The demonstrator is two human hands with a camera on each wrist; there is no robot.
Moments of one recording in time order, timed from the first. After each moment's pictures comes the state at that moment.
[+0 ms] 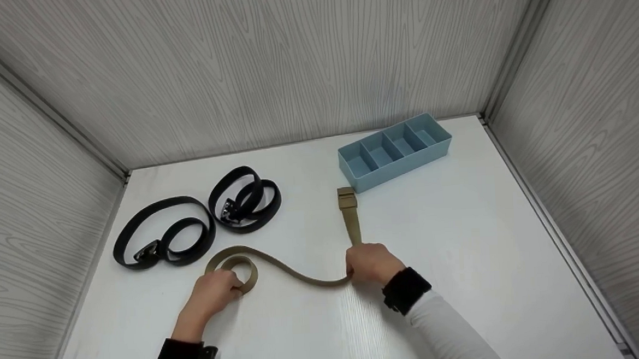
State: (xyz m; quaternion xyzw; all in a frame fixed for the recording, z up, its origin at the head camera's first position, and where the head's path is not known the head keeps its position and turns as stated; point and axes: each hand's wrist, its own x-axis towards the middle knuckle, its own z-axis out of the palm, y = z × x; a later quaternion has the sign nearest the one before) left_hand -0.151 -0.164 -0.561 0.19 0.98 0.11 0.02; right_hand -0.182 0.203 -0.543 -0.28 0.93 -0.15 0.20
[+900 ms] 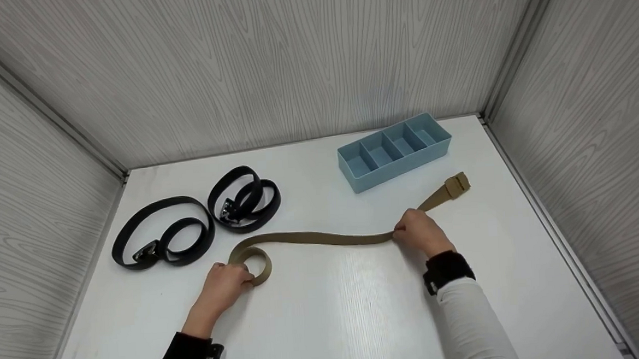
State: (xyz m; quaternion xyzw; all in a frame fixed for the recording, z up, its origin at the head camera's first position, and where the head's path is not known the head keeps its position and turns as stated) left_hand -0.161 -0.142 -0.567 0.22 0.97 0.05 0.00; right_hand -0.227 0.314 -0.564 -0.14 0.95 -0.27 0.11
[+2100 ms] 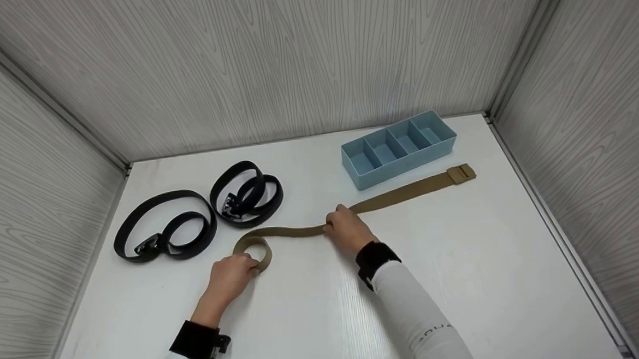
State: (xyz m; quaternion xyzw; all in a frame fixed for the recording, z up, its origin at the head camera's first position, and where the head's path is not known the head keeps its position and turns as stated) left_hand -0.169 -0.131 -0.575 0.16 0.98 0.09 -0.02; right_hand -0.256 0.162 -0.579 -0.20 0.94 -0.28 0.08
